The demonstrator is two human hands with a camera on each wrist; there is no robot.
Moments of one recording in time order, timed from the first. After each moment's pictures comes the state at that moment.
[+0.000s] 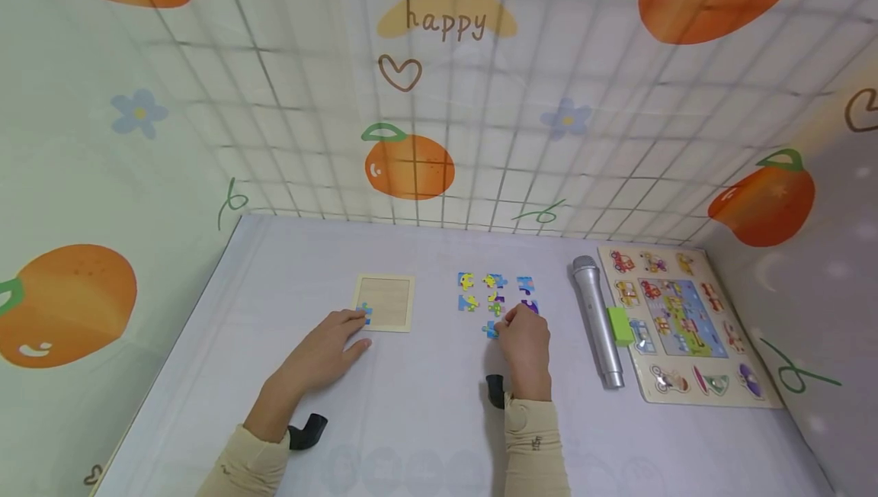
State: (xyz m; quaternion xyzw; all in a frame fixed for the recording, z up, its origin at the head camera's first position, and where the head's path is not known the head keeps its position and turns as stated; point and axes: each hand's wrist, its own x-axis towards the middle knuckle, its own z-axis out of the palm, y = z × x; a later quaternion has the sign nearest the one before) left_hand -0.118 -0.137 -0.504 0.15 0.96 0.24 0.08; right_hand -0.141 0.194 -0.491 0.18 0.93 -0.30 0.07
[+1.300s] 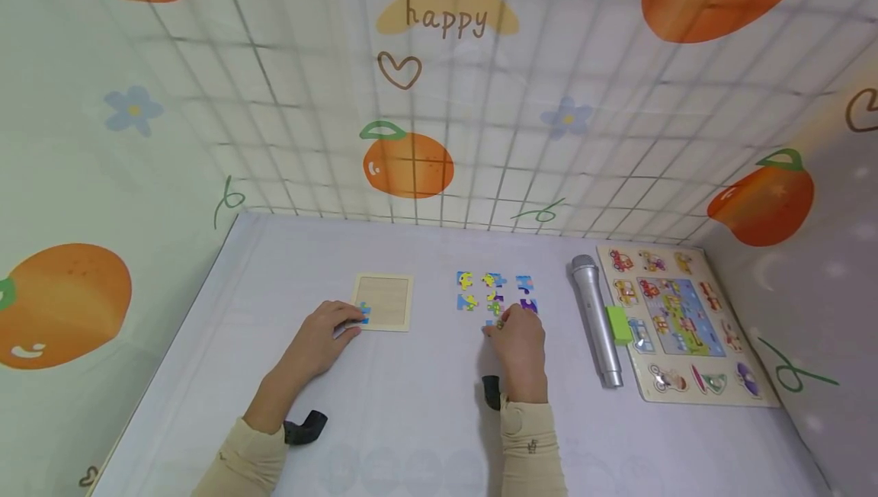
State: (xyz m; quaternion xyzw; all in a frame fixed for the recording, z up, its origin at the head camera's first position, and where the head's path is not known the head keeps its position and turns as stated) left_hand -0.139 -0.151 -0.538 0.14 0.94 0.32 -0.04; right_hand -0.140 0.189 -0.490 0.15 0.95 -0.27 0.07
